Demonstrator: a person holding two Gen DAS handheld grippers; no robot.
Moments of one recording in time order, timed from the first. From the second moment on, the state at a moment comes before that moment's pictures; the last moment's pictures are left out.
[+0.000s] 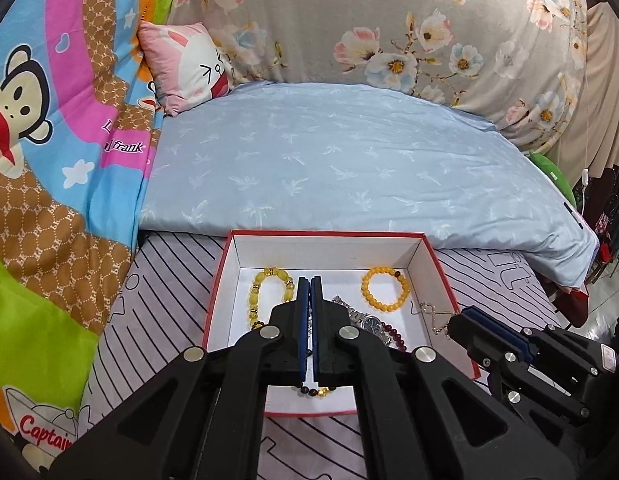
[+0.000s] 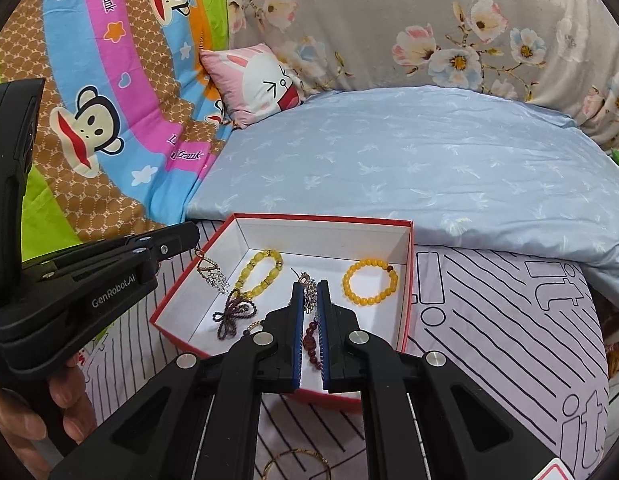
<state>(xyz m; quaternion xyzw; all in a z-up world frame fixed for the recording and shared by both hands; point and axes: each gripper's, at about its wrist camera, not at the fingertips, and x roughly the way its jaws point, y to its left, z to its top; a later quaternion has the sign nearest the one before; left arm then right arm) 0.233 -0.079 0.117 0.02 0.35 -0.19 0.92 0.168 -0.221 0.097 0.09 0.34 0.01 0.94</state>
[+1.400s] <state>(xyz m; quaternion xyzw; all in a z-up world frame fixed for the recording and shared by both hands) 0.275 -0.088 0.069 0.03 0.39 -0.17 0.91 0.220 -0.223 0.054 0.08 0.38 0.01 0.92</state>
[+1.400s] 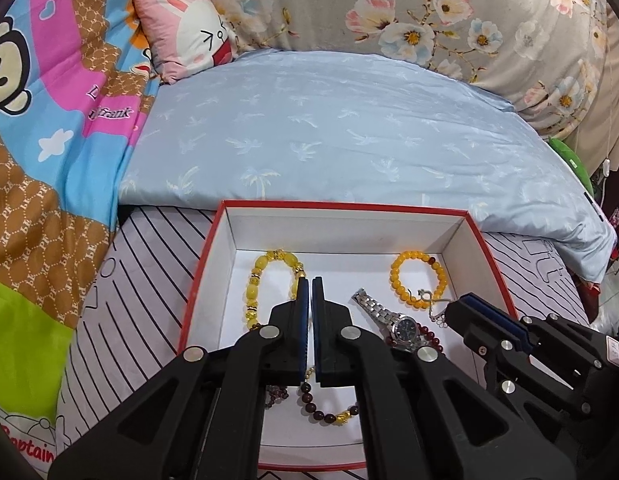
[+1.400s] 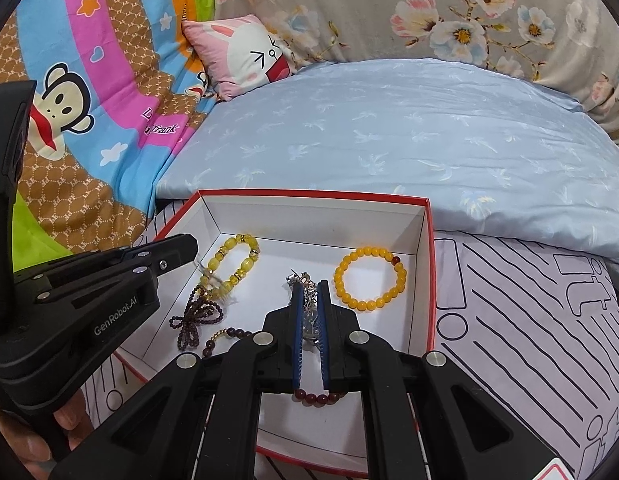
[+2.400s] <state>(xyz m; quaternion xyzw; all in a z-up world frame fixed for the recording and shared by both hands) 0.223 -0.066 0.085 0.02 0.38 -0.15 0.91 0.159 -0.214 0.080 0.08 0.36 0.00 0.93</state>
